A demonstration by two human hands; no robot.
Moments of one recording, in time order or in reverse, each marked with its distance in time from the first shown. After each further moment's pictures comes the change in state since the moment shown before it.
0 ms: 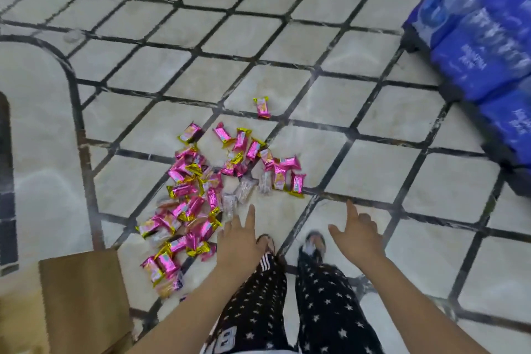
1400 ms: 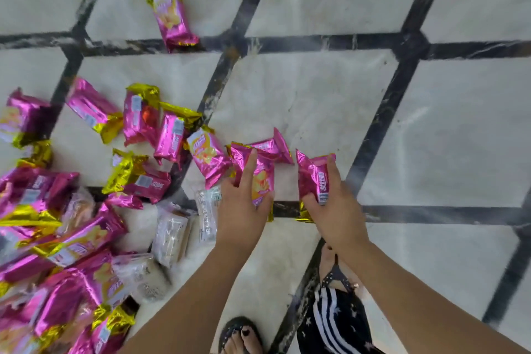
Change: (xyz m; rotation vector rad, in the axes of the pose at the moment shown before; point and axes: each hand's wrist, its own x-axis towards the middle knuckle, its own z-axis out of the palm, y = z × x) left_hand 0.574 0.059 0.302 -0.514 0.189 0.109; right_hand 0.565 0.017 0.280 0.429 0.125 -0.073
